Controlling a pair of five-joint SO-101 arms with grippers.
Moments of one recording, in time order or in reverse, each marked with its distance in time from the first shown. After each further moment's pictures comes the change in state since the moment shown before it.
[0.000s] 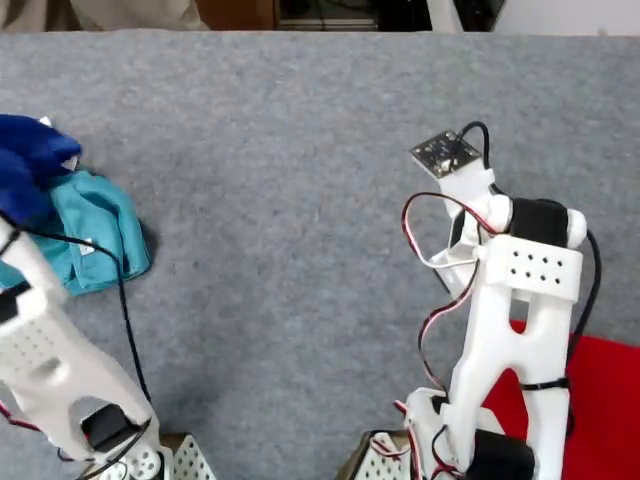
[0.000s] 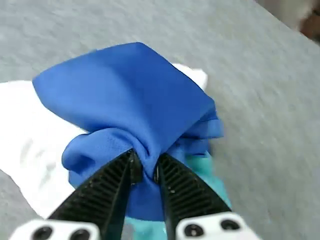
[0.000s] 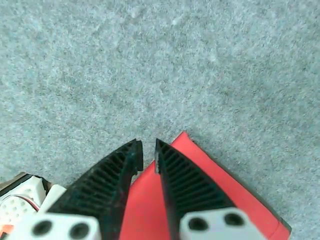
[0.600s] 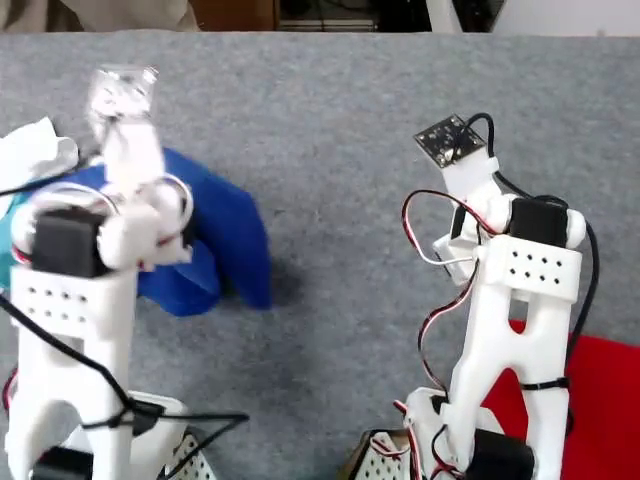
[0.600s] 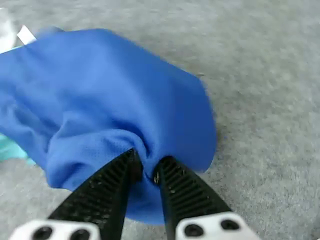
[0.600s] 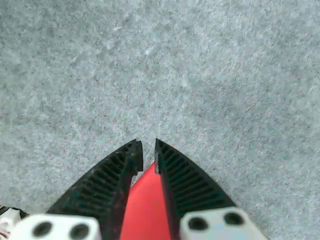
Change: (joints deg) left arm 42.4 -60.7 72.4 -6.2 0.0; right arm 0.0 0.0 0.0 -7.3 0.0
